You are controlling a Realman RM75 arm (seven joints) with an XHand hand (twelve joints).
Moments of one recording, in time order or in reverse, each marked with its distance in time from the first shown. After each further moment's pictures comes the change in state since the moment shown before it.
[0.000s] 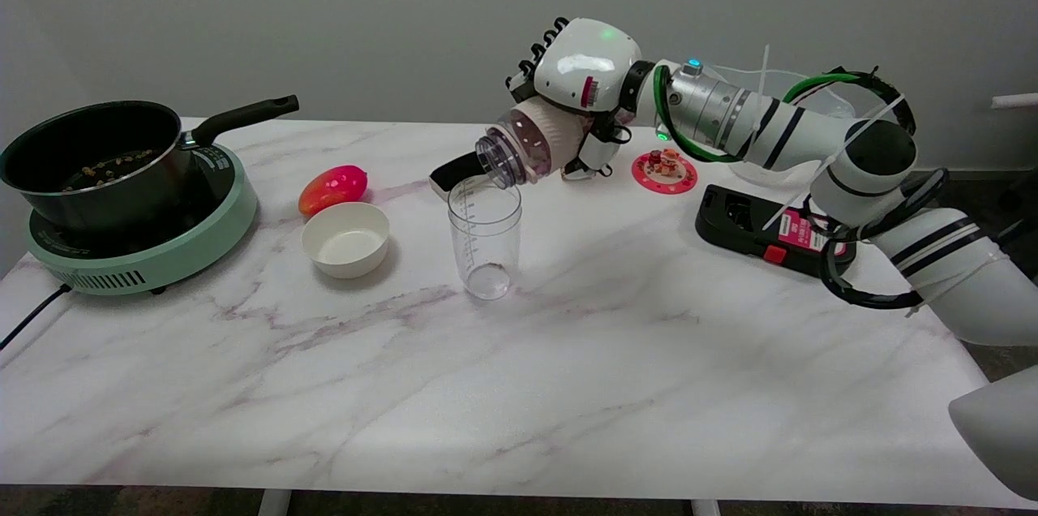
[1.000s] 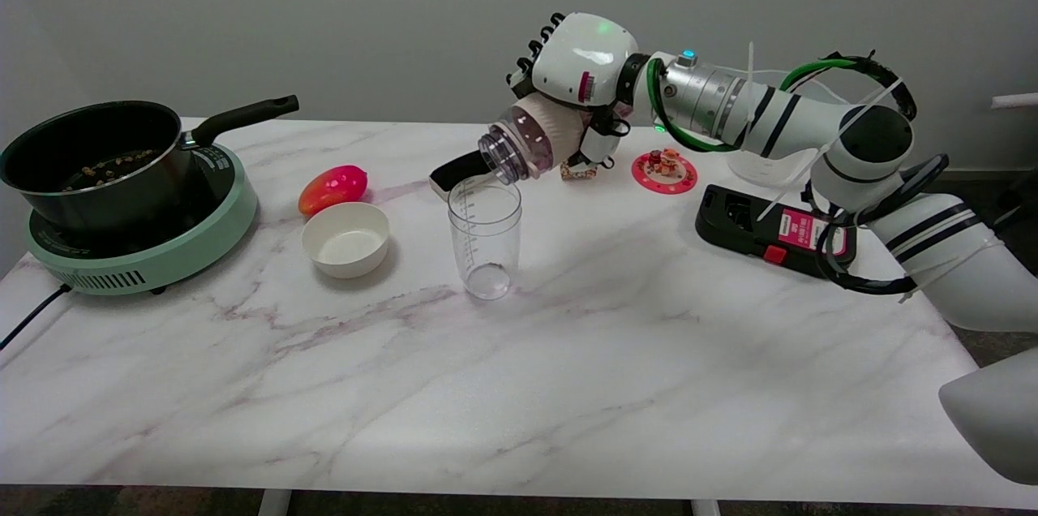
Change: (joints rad) arm 0.052 -0.006 -0.012 -0.025 -0.083 0.025 0.030
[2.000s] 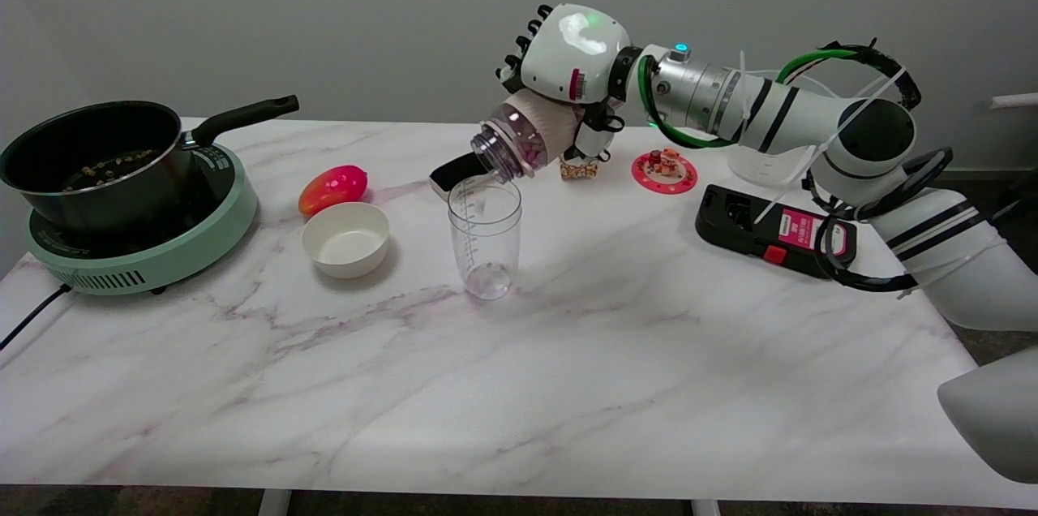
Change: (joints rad) arm 0.005 -0.002 -0.002 0.070 -0.076 0.004 0.014
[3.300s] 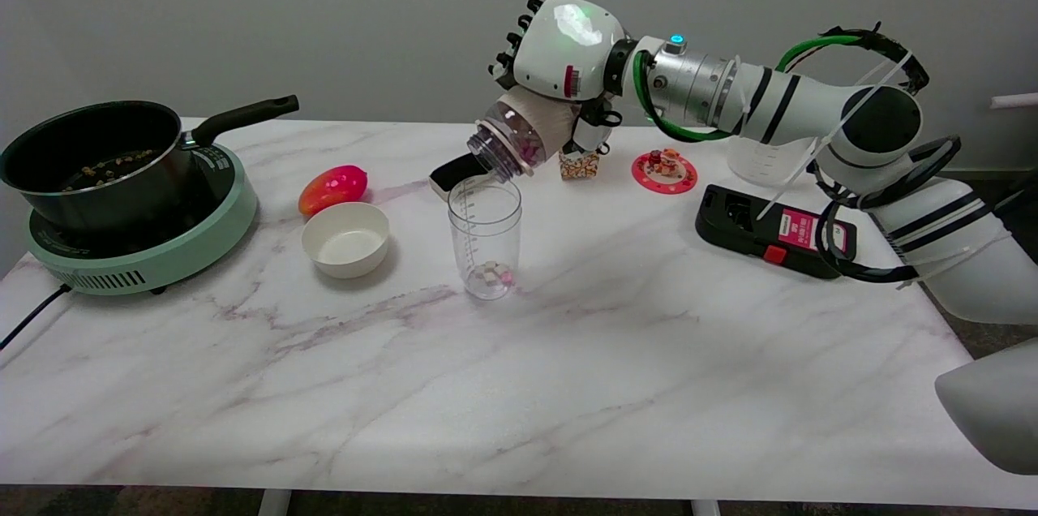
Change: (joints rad) arm 0.023 0.001 0.004 0.039 -0.062 0.041 0.017
